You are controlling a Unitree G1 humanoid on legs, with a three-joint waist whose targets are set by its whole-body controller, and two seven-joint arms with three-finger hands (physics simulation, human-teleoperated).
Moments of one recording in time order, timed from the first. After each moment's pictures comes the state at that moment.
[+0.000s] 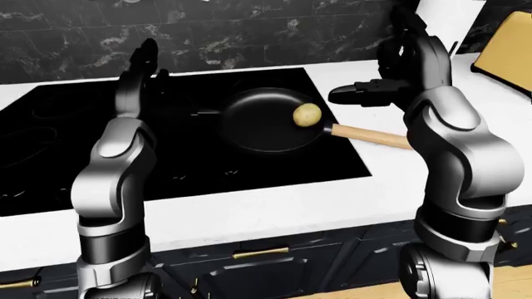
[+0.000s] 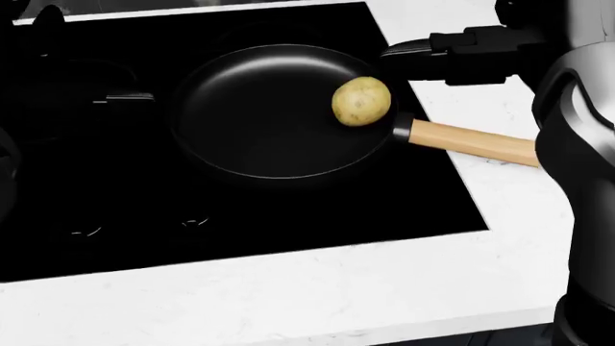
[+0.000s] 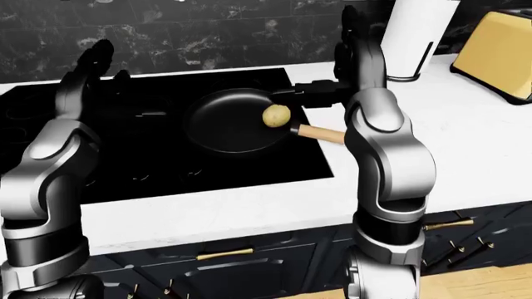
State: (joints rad) left arm -0.70 0.34 0.22 -0.18 -0.25 0.75 0.04; right arm -0.84 -0.30 -0.18 -0.32 0.19 0.99 -0.09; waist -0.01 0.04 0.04
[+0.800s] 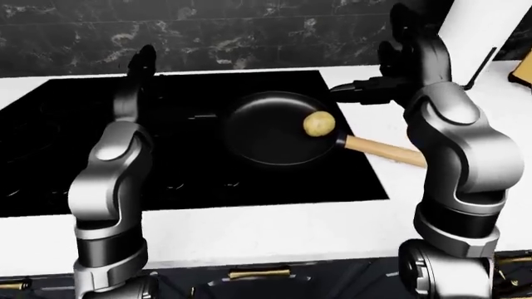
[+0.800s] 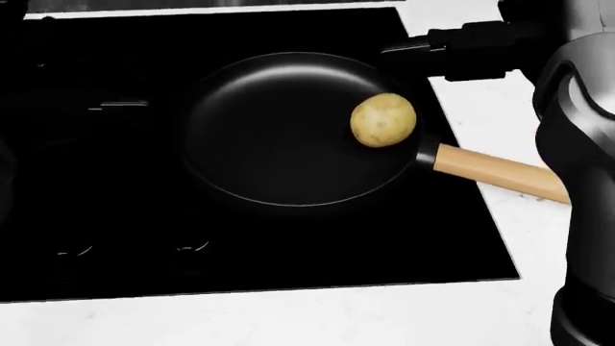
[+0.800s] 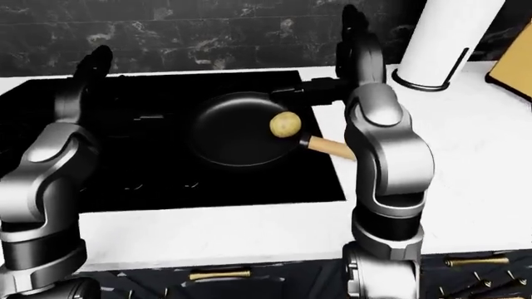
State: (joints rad) left arm -0.68 0.35 0.22 -0.18 -0.27 0.76 0.05; right arm -0.87 -0.31 -0.16 -0.30 0.14 1.02 -0.08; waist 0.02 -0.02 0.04
